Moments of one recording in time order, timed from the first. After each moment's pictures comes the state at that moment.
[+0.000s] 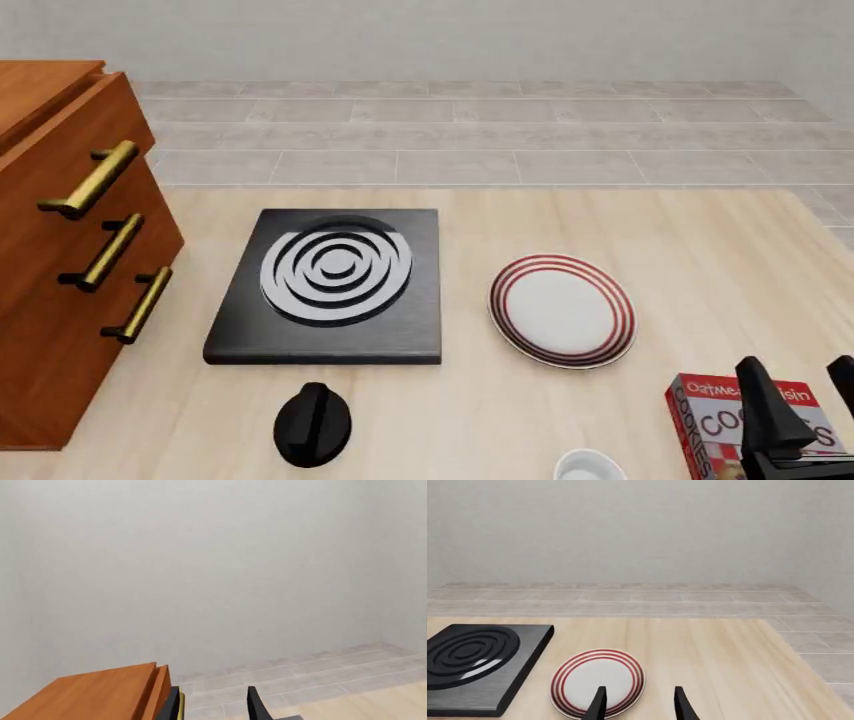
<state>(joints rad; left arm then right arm) -0.16 0.09 -0.56 0.13 0.15 0.01 0.01 0.00 -0.01 0.00</state>
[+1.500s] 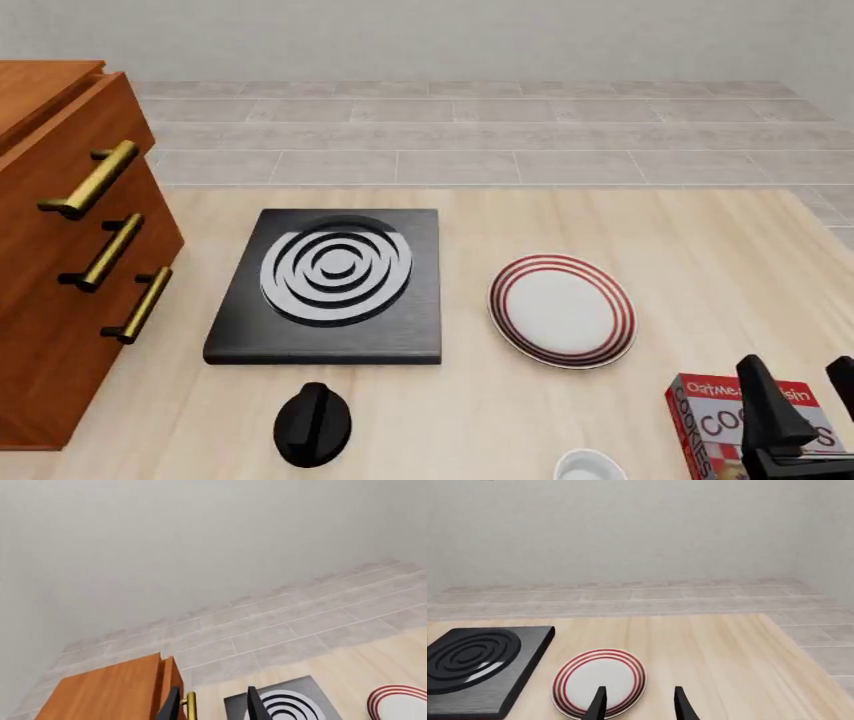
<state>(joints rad) -0.14 0.64 -1.13 0.49 0.24 0.00 0.02 0.00 -0.01 0.03</state>
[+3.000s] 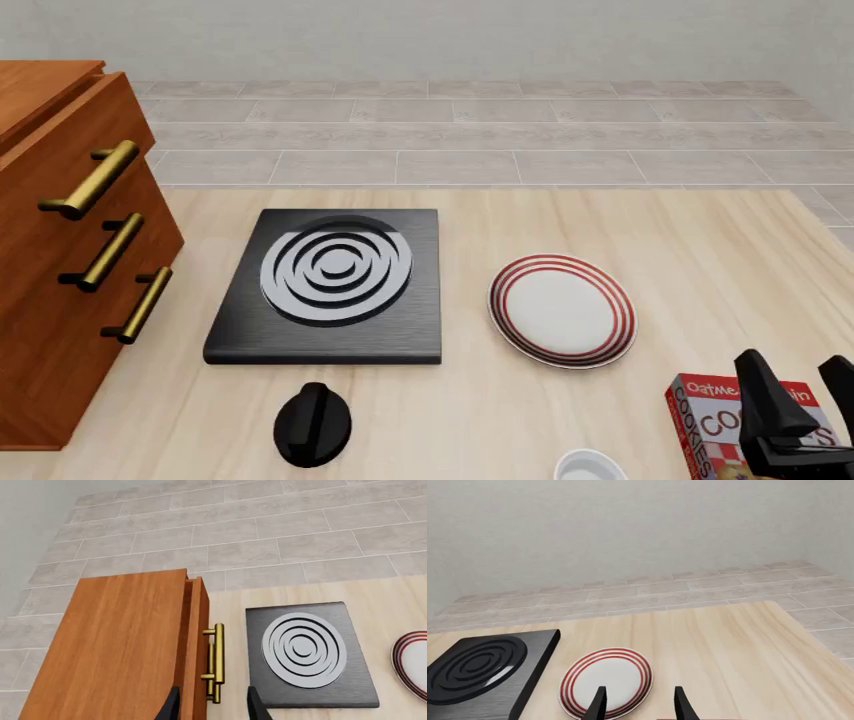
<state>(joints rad) 0.10 1.07 -1.70 1.17 0.19 -0.01 0.08 0.00 -0.05 0.11</state>
